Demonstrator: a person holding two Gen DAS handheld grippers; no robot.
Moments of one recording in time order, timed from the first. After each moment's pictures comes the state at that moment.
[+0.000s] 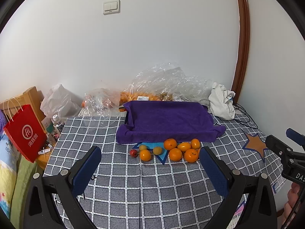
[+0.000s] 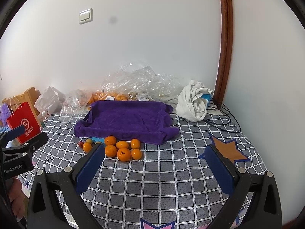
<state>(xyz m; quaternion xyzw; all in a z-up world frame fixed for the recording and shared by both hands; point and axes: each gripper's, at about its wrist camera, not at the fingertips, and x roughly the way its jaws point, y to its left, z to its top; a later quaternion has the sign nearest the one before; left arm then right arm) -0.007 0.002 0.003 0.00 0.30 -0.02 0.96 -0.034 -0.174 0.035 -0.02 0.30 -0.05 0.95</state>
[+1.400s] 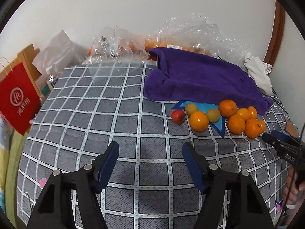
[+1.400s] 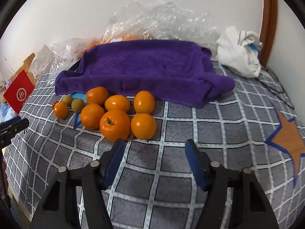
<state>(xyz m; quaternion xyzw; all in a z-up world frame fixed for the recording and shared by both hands) 0.081 0.086 -0.137 -0.03 0.41 0.00 0.91 0.107 -0.172 -0.145 -0.01 0.44 0.04 0.90</state>
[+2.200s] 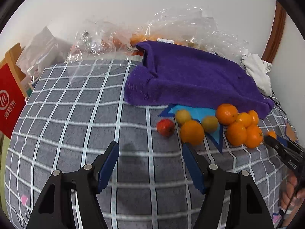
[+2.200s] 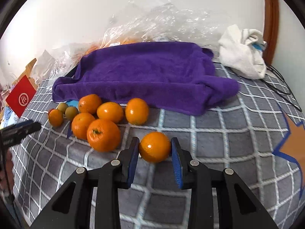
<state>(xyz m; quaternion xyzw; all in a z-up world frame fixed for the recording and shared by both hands) 0.127 0.068 -0.154 -0.04 0.43 -0.02 0.90 0.111 -0.188 -0.145 0.00 0.42 0.05 0.90</state>
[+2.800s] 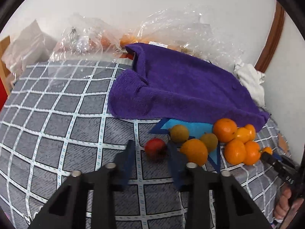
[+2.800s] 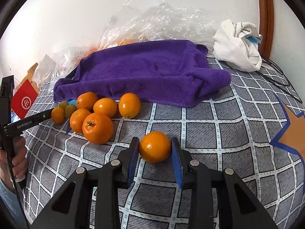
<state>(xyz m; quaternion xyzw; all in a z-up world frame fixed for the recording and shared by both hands) 0.154 0.075 -0.172 -0.09 0.41 -0.07 0.90 0.106 -0.201 -0.152 0.02 0.42 0.06 0.91</state>
